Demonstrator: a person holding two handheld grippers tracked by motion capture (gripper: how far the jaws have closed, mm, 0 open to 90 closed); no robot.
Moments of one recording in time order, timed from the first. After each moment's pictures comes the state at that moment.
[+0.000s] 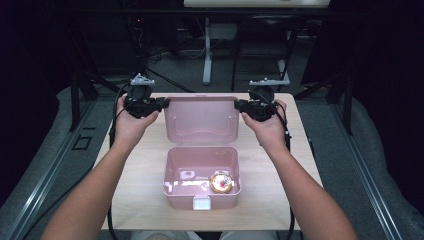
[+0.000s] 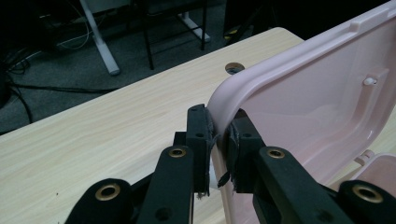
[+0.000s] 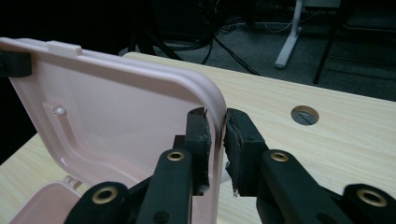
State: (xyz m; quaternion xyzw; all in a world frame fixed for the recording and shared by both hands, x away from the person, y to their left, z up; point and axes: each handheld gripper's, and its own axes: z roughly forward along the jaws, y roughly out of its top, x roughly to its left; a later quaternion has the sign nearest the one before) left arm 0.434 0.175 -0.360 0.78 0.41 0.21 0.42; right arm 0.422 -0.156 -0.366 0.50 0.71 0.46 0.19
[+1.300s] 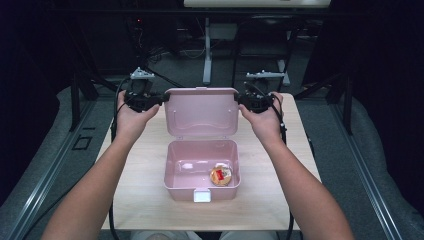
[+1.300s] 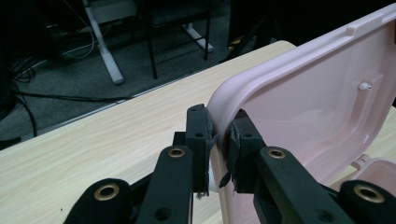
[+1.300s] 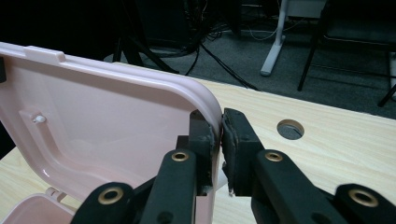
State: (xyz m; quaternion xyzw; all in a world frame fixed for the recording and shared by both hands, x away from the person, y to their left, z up) left arm 0.447 0.174 -0.354 0.77 0.41 0.22 0.43; right arm 0.440 -0.149 -0.360 0.51 0.70 0.45 0.22
